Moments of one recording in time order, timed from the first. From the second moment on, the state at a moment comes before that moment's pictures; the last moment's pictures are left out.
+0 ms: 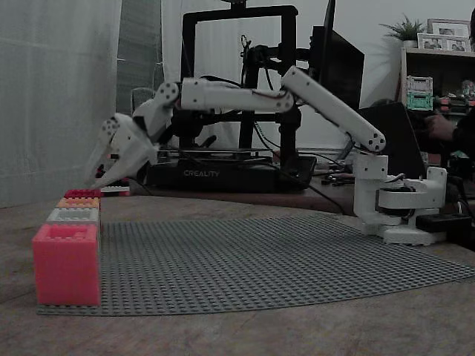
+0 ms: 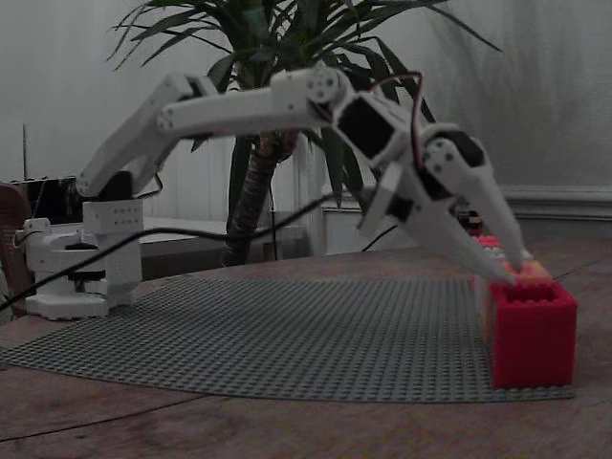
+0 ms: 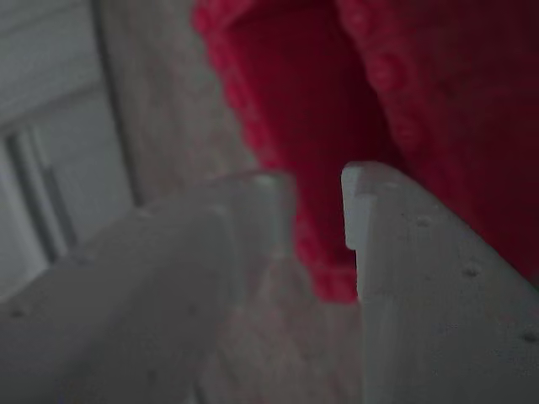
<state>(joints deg) 14.9 38.8 31.7 54.4 -0.2</state>
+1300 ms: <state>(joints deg) -0.2 168.8 159.9 72.2 -5.2</state>
